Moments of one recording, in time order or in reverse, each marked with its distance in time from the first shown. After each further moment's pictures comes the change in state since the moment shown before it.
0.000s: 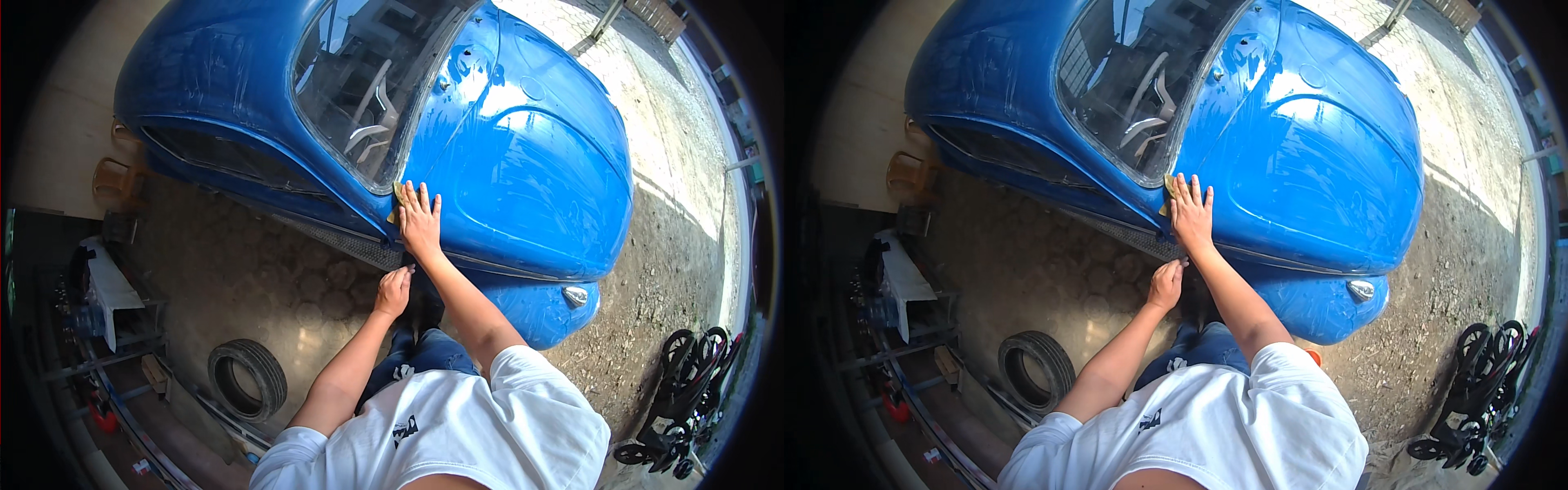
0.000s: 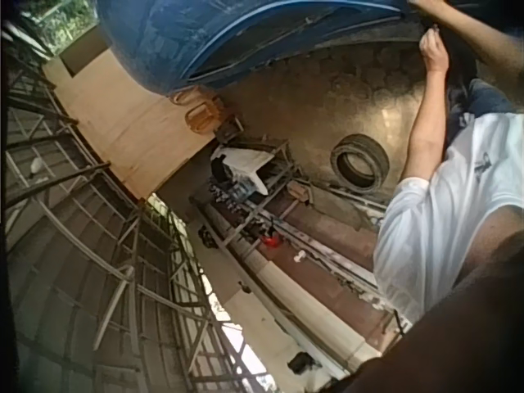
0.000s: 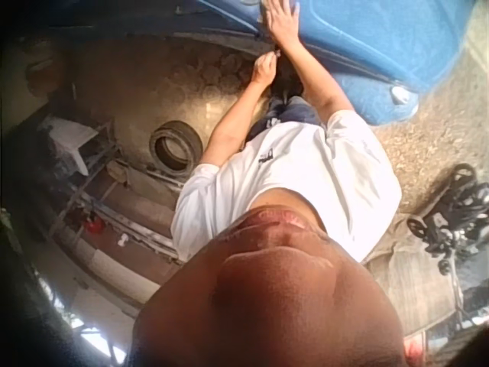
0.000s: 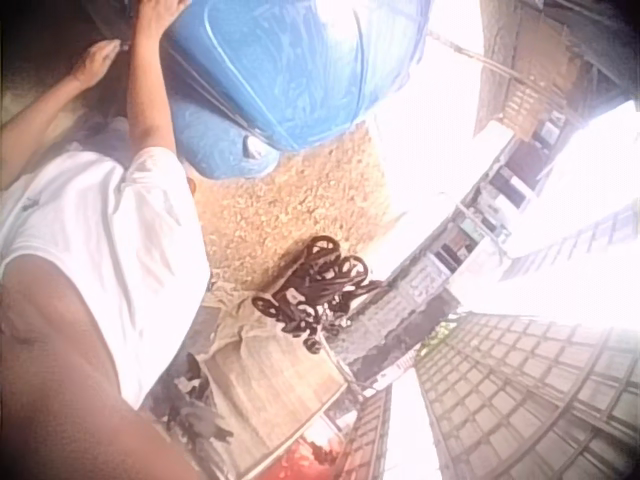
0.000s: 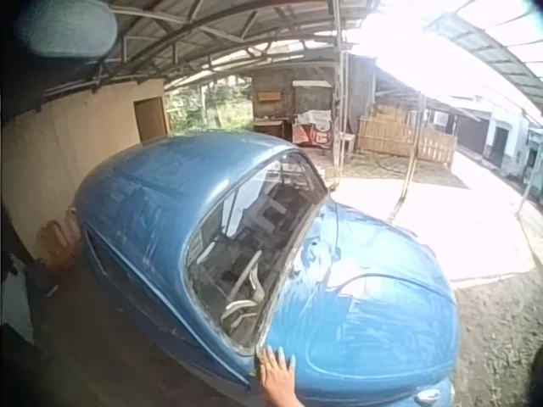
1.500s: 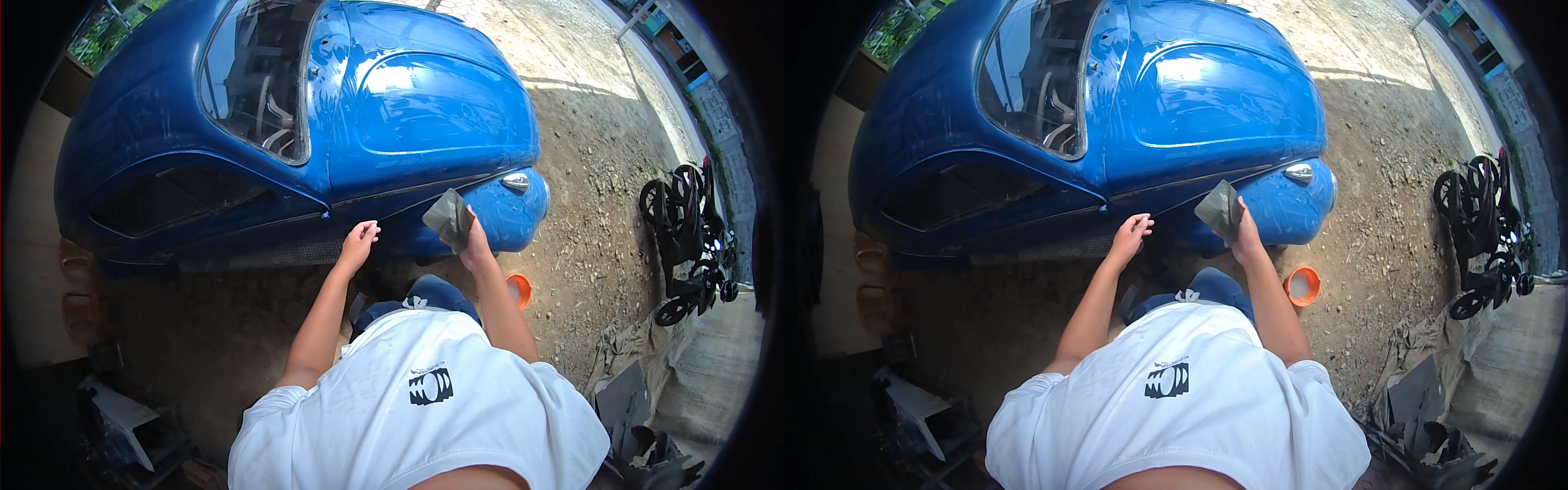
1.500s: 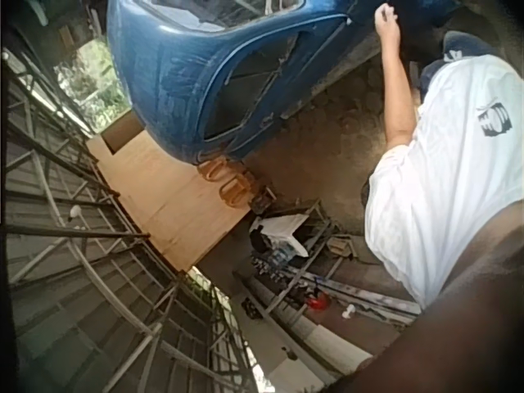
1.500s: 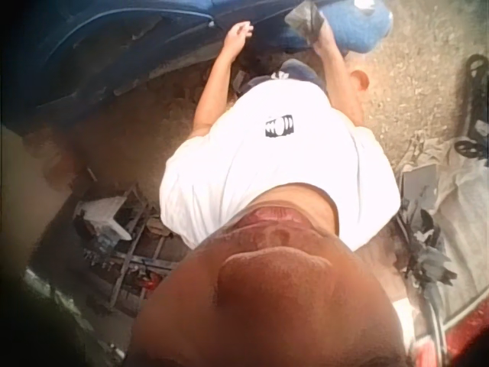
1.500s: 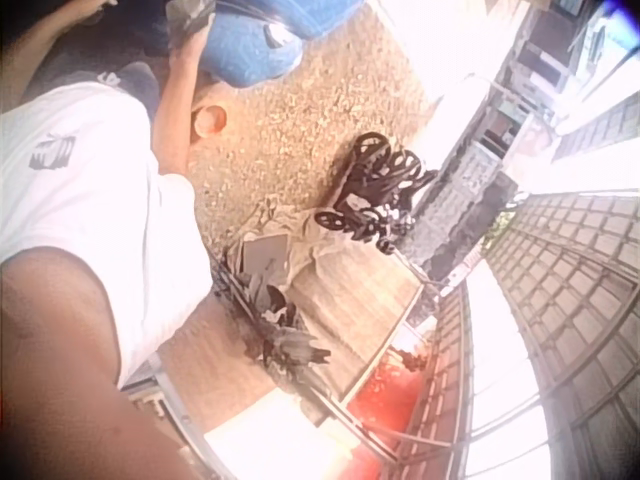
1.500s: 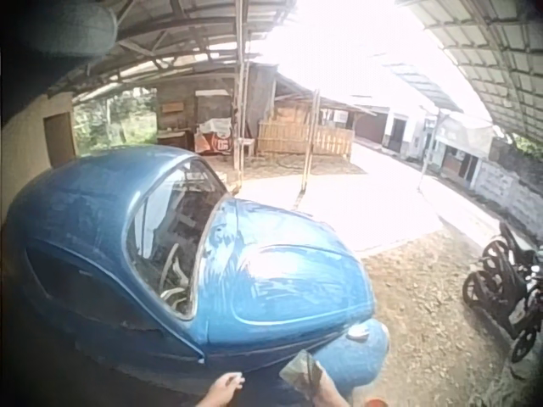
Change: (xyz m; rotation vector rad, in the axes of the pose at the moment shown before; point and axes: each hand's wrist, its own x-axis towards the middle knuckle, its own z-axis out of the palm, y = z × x) left_hand 0.001 0.044 -0.031 -0.499 -0.546 -0.294; right_hand -0.273 0.041 -0.205 1.712 0.347 1.035
